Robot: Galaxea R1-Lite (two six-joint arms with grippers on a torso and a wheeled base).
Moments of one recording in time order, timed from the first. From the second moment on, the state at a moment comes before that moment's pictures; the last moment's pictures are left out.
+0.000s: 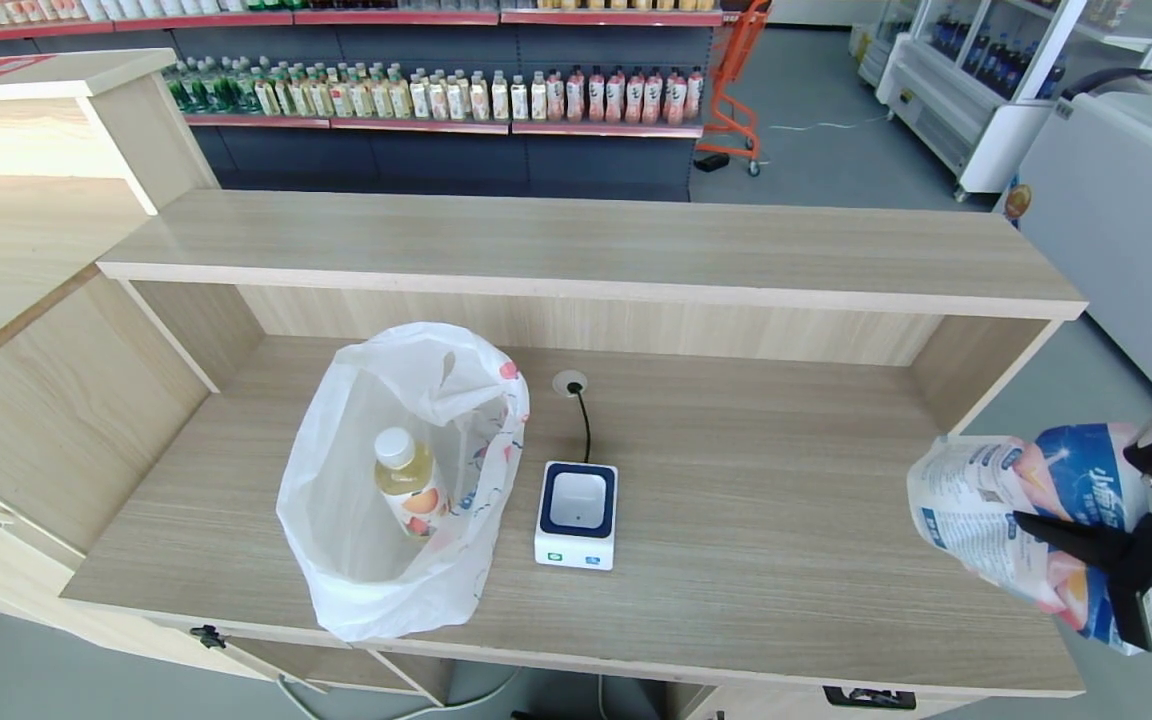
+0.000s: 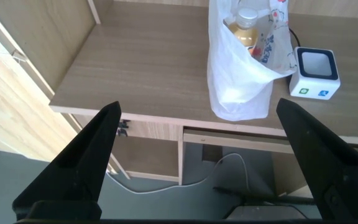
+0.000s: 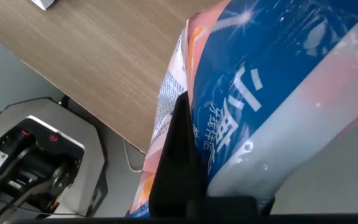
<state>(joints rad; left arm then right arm) 0.00 0.00 0.00 0.00 0.01 -0.01 -0.07 1.18 -0.43 -0.32 0.35 -0.61</state>
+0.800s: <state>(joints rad) 0.00 0.00 0.00 0.00 0.01 -0.01 -0.07 1.18 -0.42 -0.32 0.46 -0.57</state>
